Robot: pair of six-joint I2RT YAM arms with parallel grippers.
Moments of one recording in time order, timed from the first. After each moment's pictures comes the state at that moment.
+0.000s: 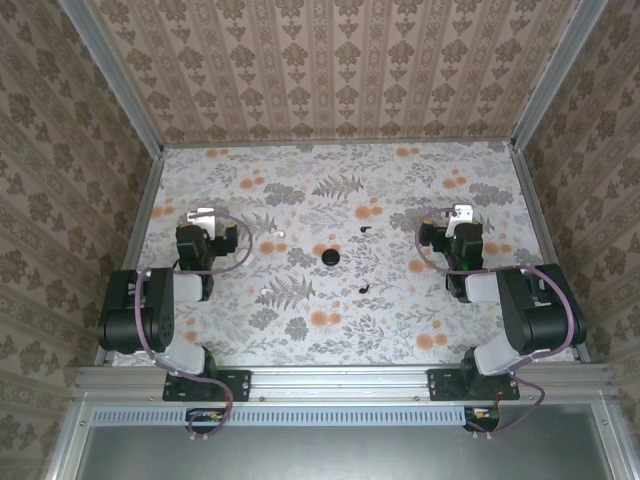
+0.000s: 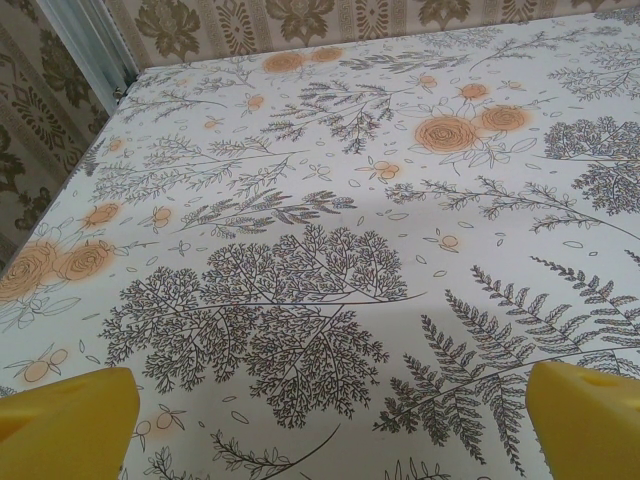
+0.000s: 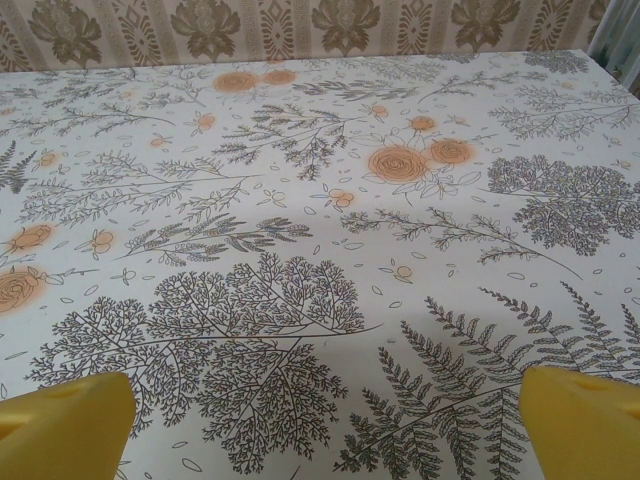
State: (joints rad) left arm -0.02 1.54 0.40 0.76 -0.04 0.11; right arm 0.04 1.53 0.39 0.78 0.14 0.05
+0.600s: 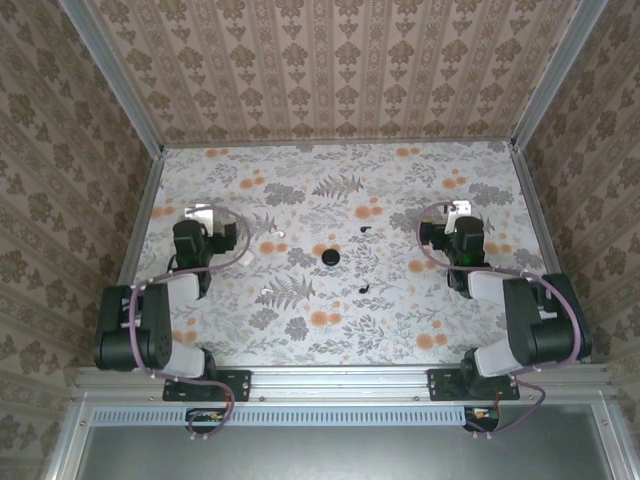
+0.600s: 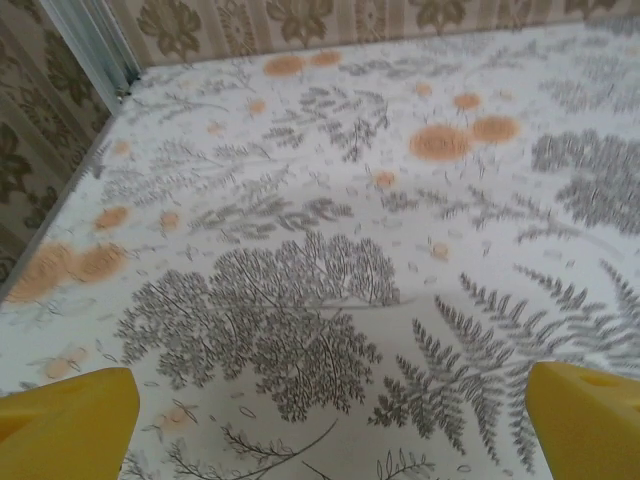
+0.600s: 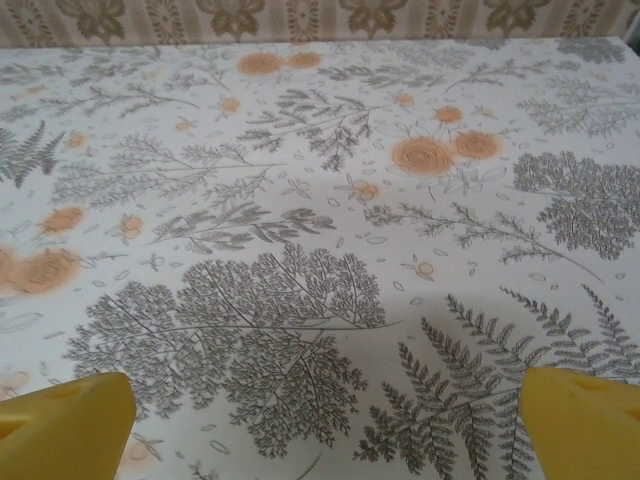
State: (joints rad) left arm -0.02 1.39 0.47 0.52 -0.04 0.08; right arm 0.04 1.42 0.48 0.50 0.08 0.04
